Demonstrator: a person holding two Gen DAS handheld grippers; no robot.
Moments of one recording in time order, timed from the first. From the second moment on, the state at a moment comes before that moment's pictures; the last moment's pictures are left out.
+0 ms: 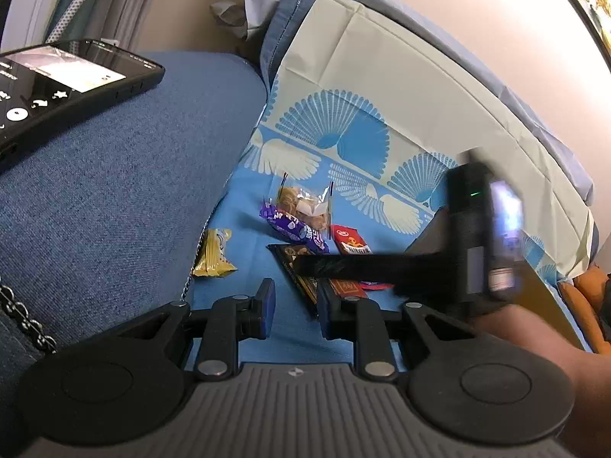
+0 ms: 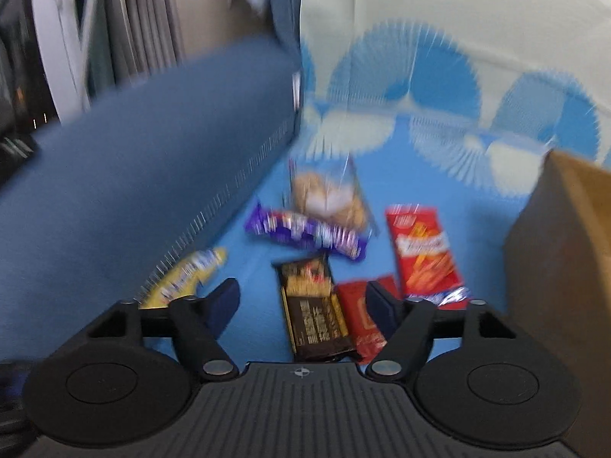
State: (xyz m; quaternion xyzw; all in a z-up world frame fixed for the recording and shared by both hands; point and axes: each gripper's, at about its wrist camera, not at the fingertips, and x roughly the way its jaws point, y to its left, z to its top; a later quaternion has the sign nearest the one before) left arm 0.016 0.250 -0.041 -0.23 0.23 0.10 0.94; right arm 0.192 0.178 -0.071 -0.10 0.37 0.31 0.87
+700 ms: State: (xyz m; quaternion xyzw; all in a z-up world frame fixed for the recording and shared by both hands) left arm 0.086 0.208 -0.059 -0.01 0.27 0.26 0.93; right arm 0.069 0.060 -0.083 -0.10 0.41 0.33 0.84
